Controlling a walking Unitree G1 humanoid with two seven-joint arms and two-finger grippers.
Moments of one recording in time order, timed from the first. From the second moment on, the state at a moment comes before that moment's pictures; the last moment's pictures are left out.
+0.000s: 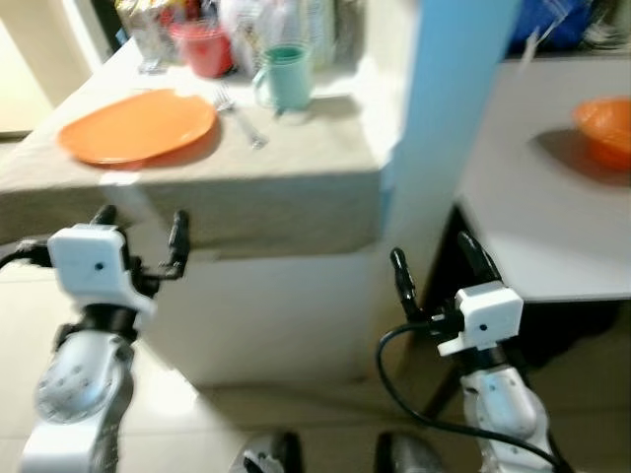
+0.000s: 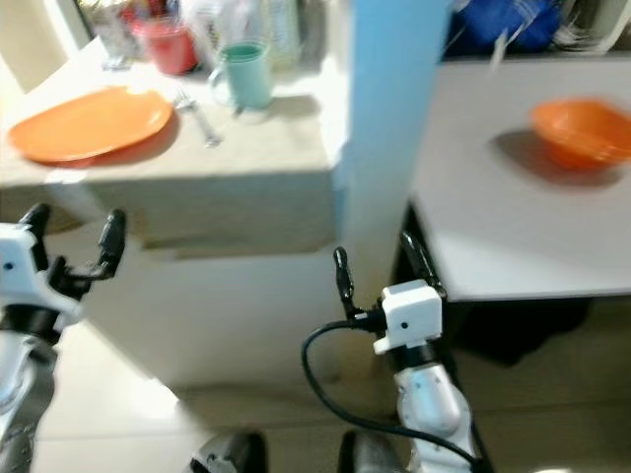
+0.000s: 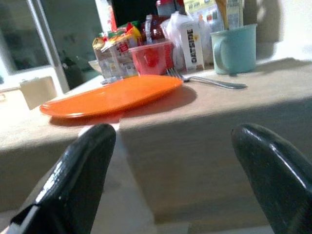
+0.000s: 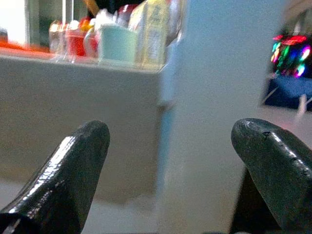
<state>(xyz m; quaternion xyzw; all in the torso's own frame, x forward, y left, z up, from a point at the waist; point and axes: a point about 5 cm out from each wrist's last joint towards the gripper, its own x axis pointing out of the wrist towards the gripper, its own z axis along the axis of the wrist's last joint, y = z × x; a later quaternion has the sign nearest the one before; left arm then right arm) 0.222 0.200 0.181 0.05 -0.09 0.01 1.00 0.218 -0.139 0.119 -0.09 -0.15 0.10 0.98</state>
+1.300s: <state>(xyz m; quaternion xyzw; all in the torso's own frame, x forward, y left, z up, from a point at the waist) 0.239 0.191 0.187 0.10 -0.09 -0.03 0.99 0.251 -0.123 0.125 -0.06 -0.17 0.10 0.98</state>
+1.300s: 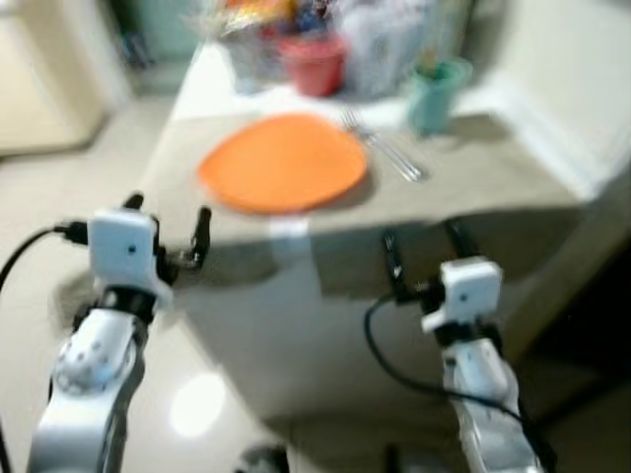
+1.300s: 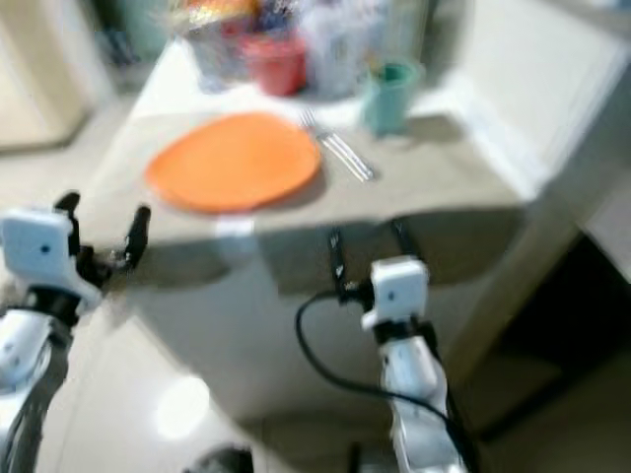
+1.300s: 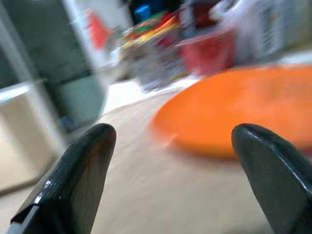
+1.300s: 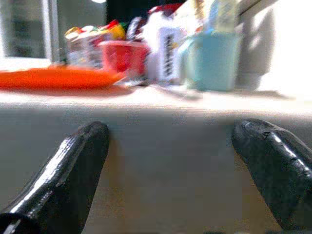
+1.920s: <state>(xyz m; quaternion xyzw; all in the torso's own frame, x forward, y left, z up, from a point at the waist) 0.266 0.198 0.176 -0.05 -0.01 -0.02 1.00 0.258 -0.138 0.184 -0.09 -0.26 0.07 0.96</state>
